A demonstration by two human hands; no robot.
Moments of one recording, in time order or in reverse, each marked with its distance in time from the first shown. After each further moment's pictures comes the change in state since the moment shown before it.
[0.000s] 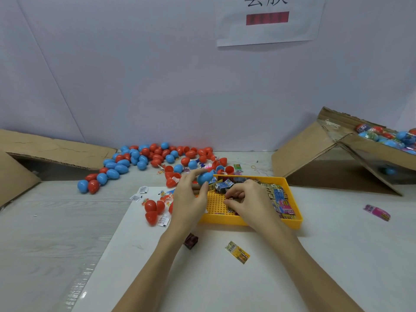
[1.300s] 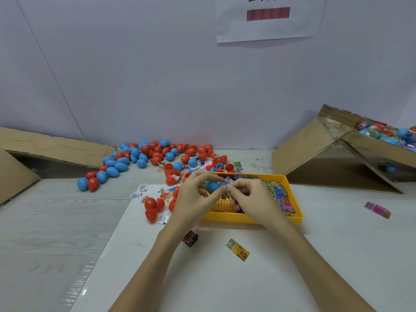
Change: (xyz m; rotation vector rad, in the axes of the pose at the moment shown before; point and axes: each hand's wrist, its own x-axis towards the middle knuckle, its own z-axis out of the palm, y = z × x) left_hand -0.003 0.012 -0.004 0.025 -0.167 0.128; right_hand -0.003 -0.003 -0.011 0.442 -0.118 0.083
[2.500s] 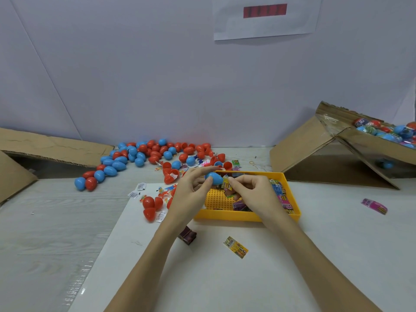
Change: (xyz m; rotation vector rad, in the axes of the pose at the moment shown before) left_hand 0.003 0.006 -0.006 -0.202 -0.034 -0.173; right_hand 0.000 0.004 -0.002 0.192 0.101 0.040
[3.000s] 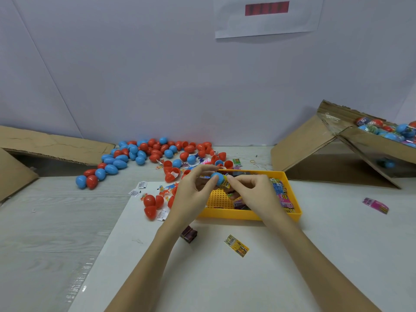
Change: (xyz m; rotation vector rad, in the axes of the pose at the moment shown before) left_hand 0.000 -0.003 0.004 0.094 0.022 0.051; right_hand -0.001 0.001 0.003 -0.023 0.018 -0.061
